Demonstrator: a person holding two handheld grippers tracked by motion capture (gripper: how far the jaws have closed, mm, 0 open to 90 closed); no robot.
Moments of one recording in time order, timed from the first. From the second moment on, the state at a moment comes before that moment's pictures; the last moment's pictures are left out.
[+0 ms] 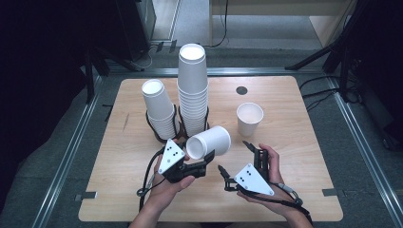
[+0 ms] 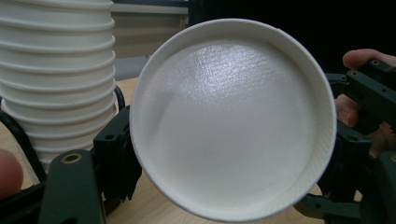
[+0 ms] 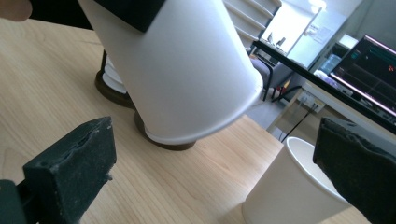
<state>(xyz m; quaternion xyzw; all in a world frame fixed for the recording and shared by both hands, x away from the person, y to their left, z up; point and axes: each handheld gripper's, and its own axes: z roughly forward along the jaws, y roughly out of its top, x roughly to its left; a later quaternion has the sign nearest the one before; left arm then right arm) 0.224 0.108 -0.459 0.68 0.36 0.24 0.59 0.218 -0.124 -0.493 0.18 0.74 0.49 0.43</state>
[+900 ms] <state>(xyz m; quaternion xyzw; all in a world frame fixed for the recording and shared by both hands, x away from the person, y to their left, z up) 0.221 0.098 -0.478 0.66 0.36 0.26 0.60 0.210 -0.147 -0.469 0.45 0.59 0.64 0.22</state>
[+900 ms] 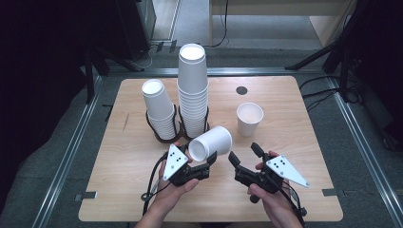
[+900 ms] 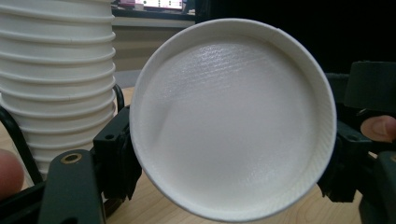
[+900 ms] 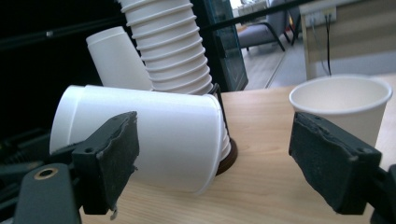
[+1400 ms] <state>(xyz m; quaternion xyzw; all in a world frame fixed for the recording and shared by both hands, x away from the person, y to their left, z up) 0.219 0.097 -0.484 0.65 0.37 0.27 0.61 0.214 -0.138 -0.475 0.58 0.50 0.64 -0.02</state>
